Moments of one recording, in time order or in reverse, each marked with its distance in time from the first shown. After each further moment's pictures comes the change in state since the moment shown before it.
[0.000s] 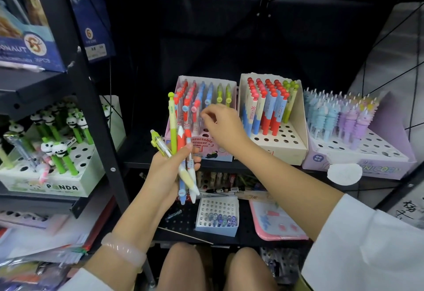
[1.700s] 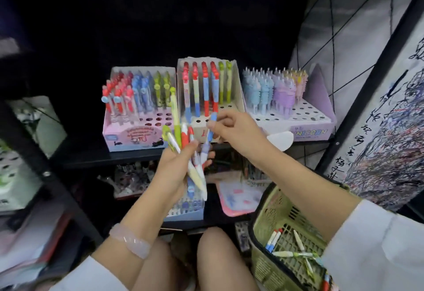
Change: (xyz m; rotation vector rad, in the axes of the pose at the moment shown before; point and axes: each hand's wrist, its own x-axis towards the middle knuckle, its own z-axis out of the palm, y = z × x) left_hand -0.034 -0.053 0.097 0.062 -0.187 -0.121; right_hand -0.103 0.055 -0.104 0.503 0.001 0.316
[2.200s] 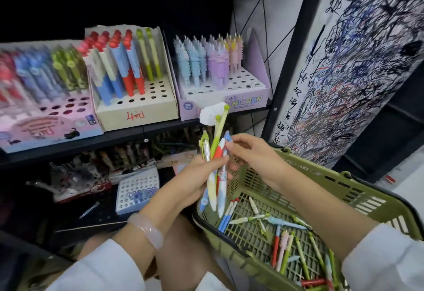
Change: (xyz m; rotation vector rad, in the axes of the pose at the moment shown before) left_hand -0.026 -0.095 0.111 0.169 -0.564 -0.376; right_hand -0.113 0.090 -0.112 0.148 0.089 0.337
